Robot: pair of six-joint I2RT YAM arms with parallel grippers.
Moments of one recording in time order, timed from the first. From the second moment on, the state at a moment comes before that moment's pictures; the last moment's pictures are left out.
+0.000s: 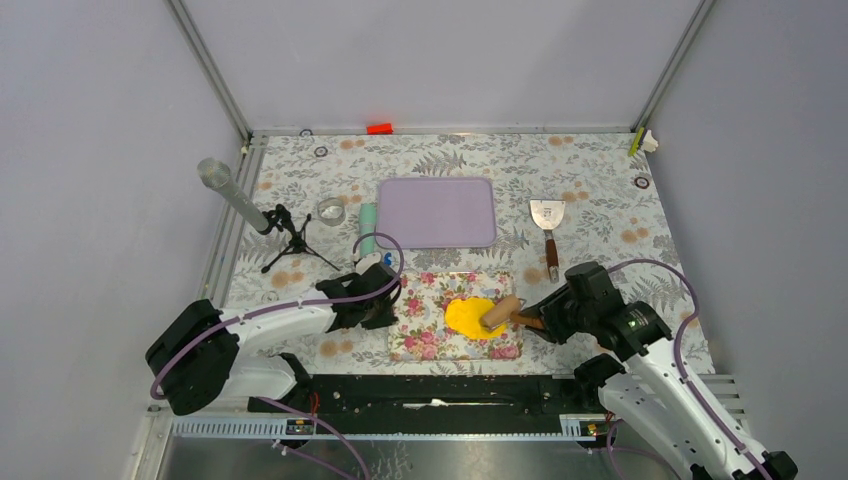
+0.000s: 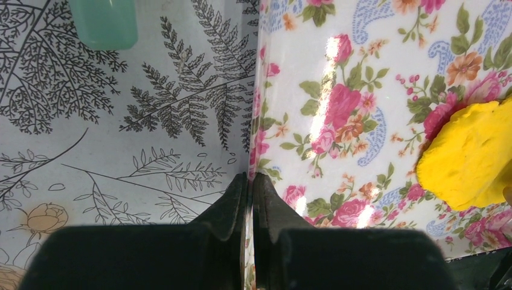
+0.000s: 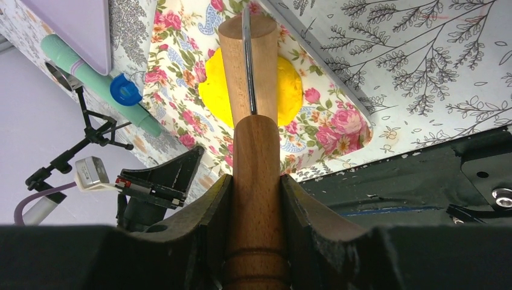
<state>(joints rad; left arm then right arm) -0.86 1.25 0.56 -0.41 -0.17 -0.98 0.48 0.62 0.59 -0.98 -0.11 1.47</state>
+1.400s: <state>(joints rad) -0.85 1.31 0.59 -0.36 -0.17 -0.85 0.48 1.02 0.90 -1.07 -0.18 0.76</state>
